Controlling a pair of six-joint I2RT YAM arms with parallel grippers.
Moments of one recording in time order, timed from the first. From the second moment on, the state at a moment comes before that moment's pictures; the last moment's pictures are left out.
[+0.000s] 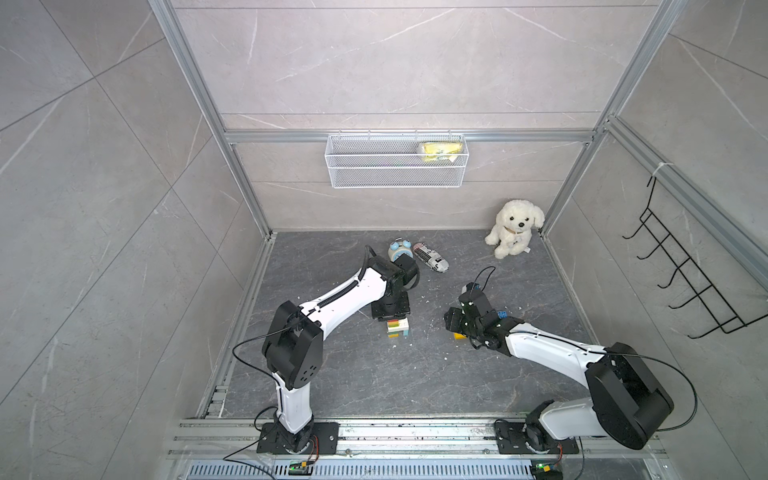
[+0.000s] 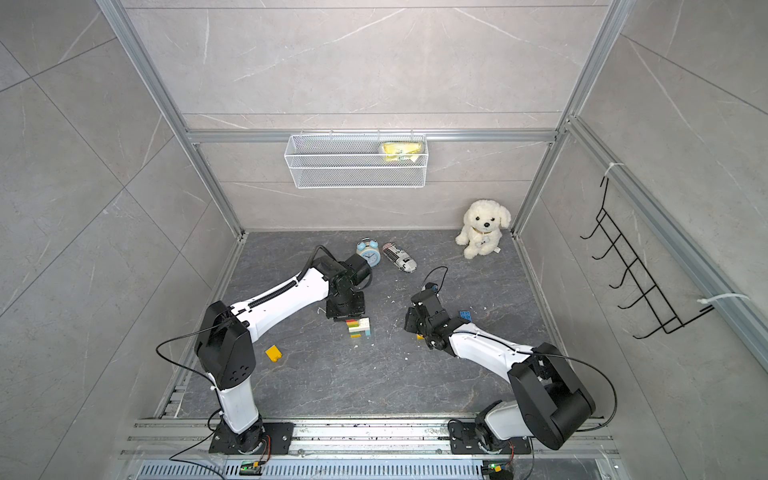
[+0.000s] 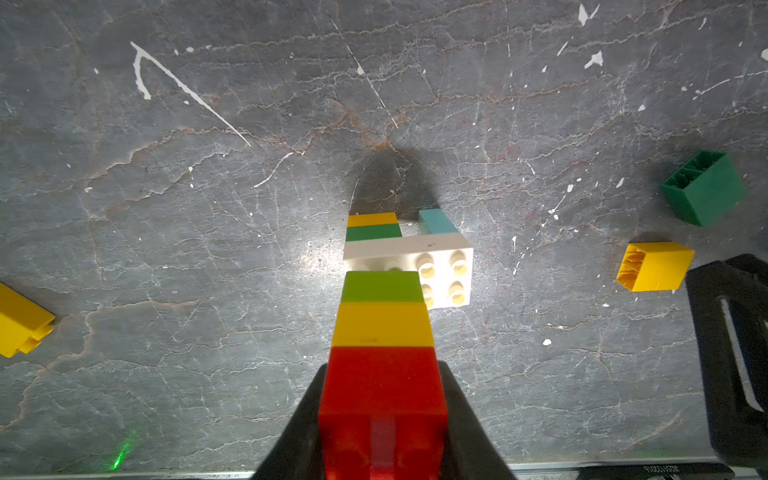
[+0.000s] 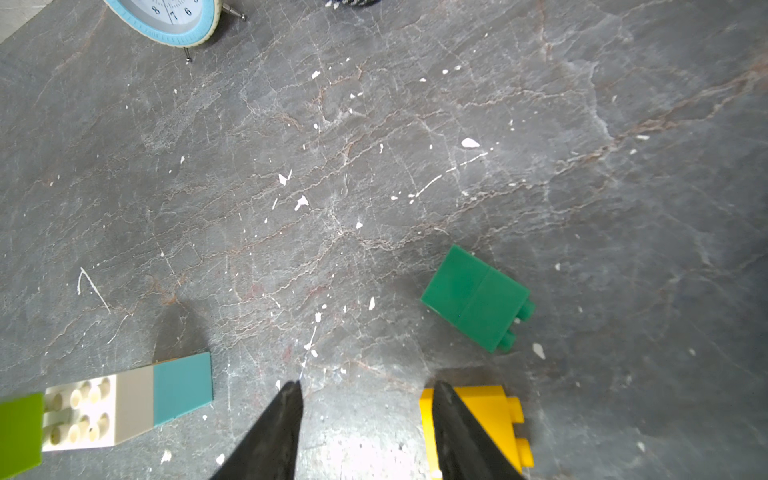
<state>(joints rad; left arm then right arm) -0.75 1.85 1.60 -1.18 0.01 -0.80 0.57 1.41 0.69 -0.14 0.11 0.68</state>
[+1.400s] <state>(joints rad) -0.76 1.92 1.64 -1.21 0.01 -0.81 0.57 1.40 0.69 -0.14 0.11 0.68</state>
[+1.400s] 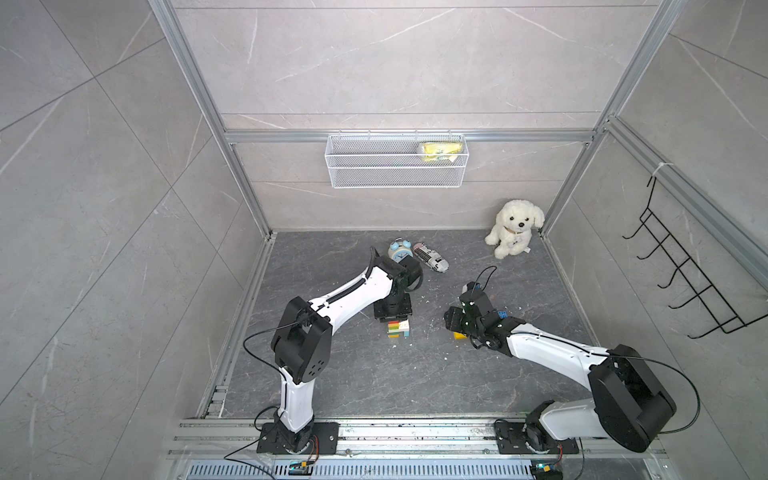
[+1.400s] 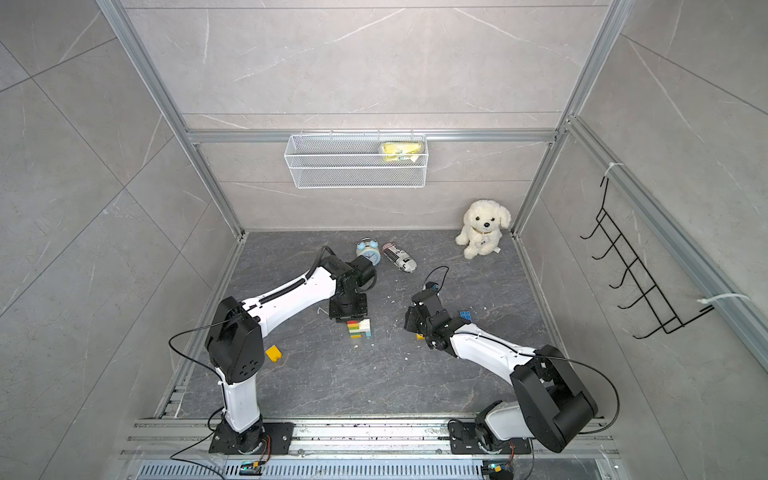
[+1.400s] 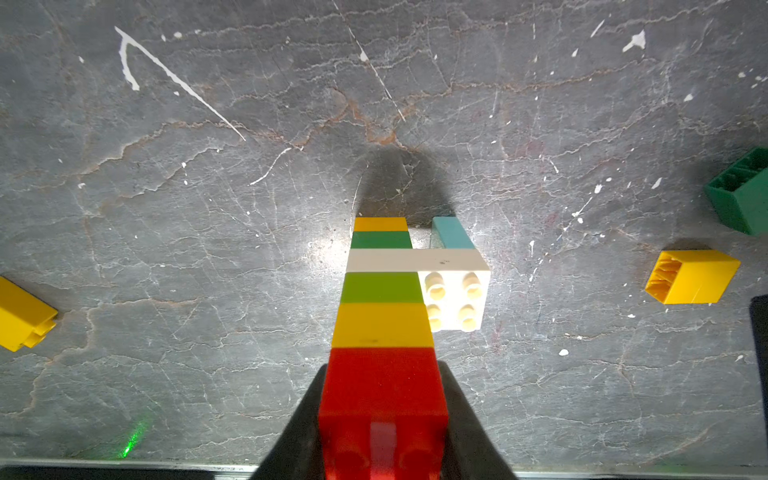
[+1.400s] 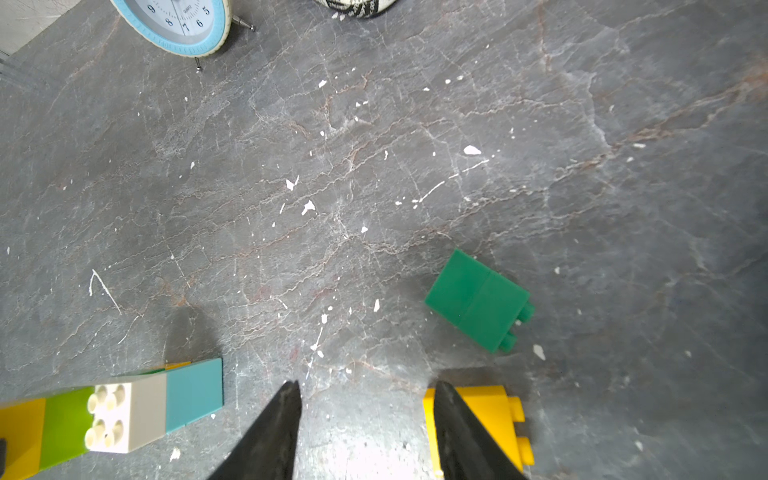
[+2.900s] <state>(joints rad) -0.76 0.84 0.51 -0.35 -0.46 -0.60 0.56 1.68 0.61 0.62 -0.71 0.02</state>
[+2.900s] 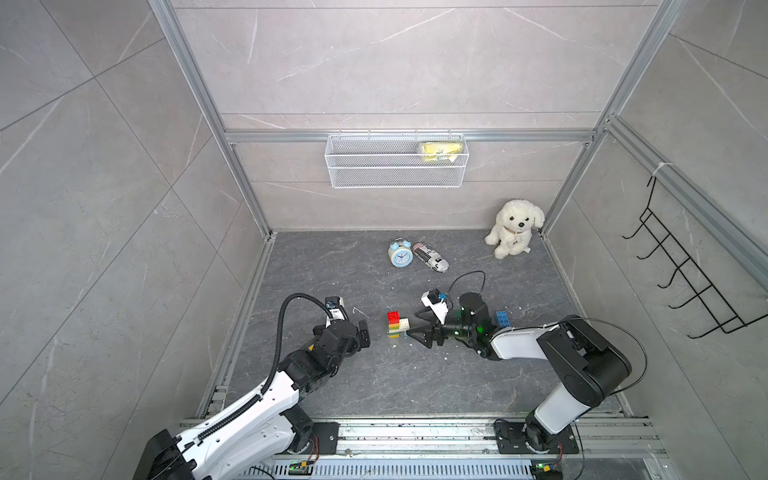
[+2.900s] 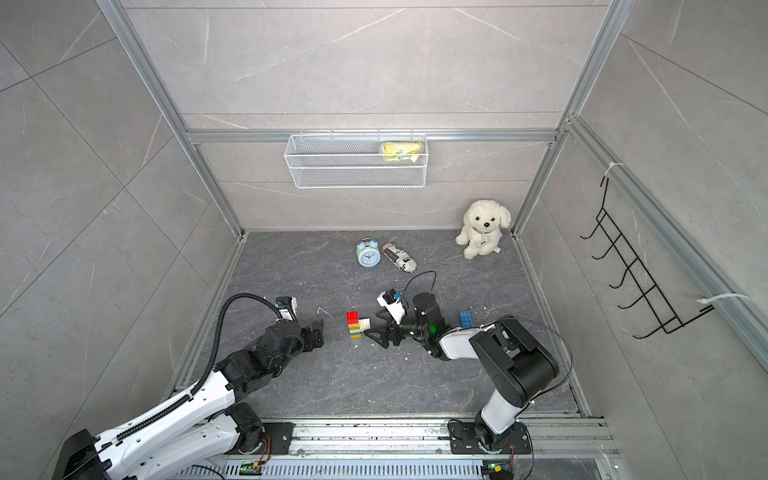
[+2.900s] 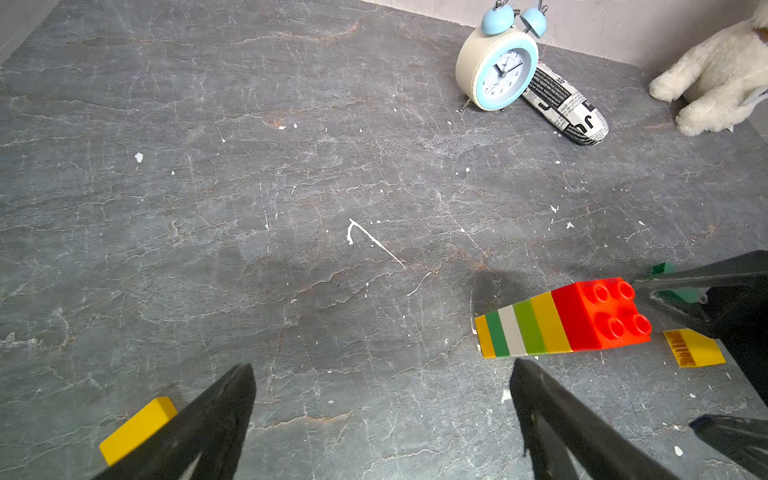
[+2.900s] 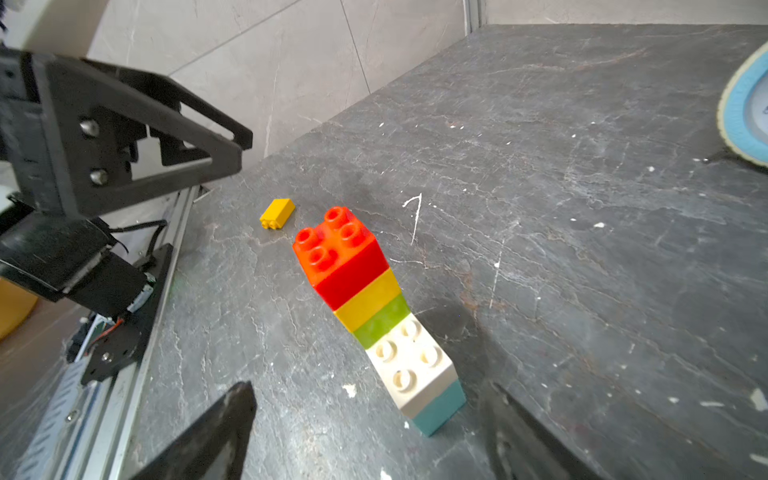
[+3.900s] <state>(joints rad) -0.76 0.85 0.52 -0.36 -0.46 -0.60 0.69 1.89 0.86 0.29 -0.56 -0.21</state>
